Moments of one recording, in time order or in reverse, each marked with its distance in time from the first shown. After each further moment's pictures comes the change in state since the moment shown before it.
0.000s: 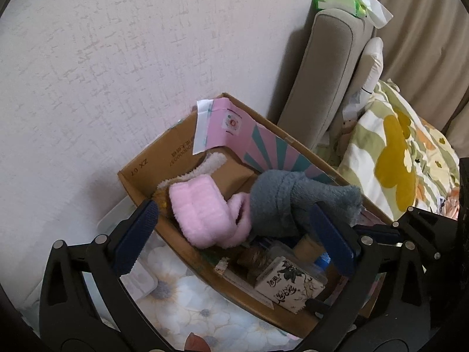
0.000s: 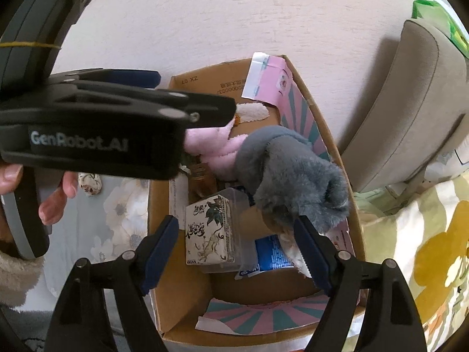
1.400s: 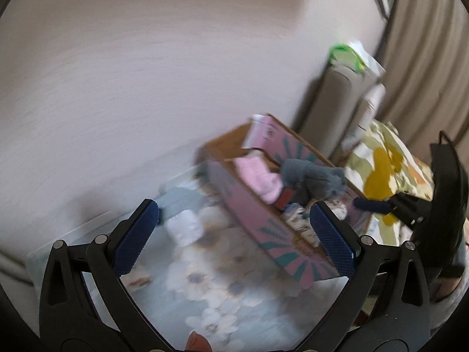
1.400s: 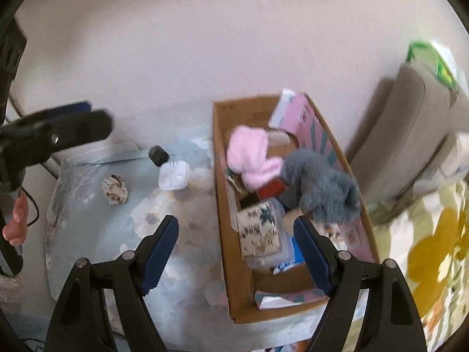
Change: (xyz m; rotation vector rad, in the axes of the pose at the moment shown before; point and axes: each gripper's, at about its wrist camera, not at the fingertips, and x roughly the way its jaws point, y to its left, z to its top) left arm -0.148 0.082 -0.094 -0.168 -0.196 0.031; right arm -0.054 0.080 -0.011 -0.079 -0.150 -0.056
